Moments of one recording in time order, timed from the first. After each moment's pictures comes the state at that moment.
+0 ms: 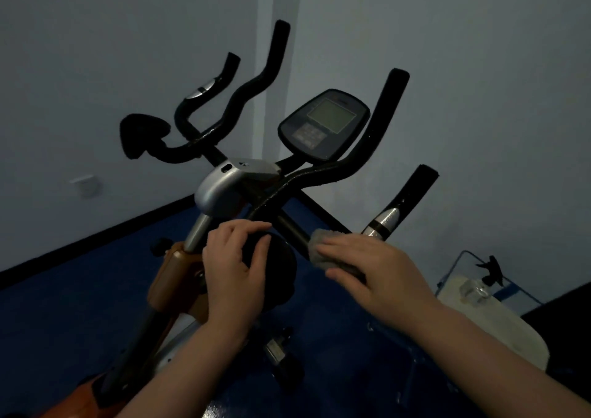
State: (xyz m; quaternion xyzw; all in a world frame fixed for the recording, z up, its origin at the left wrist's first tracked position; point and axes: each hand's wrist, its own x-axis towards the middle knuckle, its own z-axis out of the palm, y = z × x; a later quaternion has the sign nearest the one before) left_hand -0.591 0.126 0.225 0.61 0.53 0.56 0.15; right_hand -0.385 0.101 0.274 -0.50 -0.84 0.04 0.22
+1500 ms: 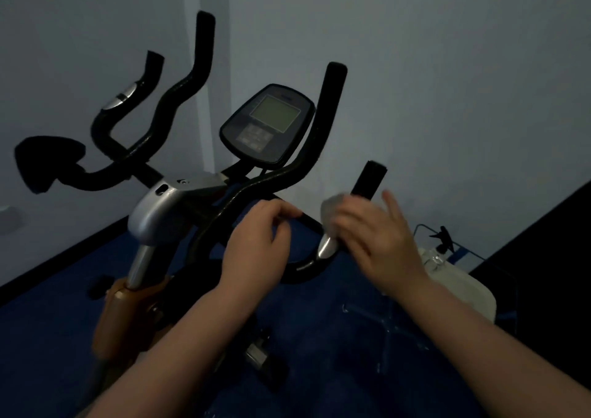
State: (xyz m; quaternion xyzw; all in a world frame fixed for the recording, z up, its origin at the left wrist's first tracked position) left_hand -0.524 0.174 0.274 0.71 0.46 0.42 0.34; right_hand -0.321 0.127 0.271 -0.54 -0.78 -0.18 0.26
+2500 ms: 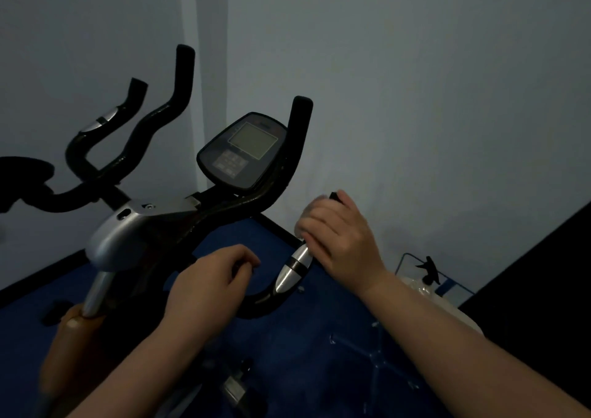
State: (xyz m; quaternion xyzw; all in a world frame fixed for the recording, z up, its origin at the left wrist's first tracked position) left_hand -0.524 0.173 0.265 0.74 0.56 0.27 0.25; right_hand -0.290 0.184 0.286 -0.43 -0.80 -0.29 0.30
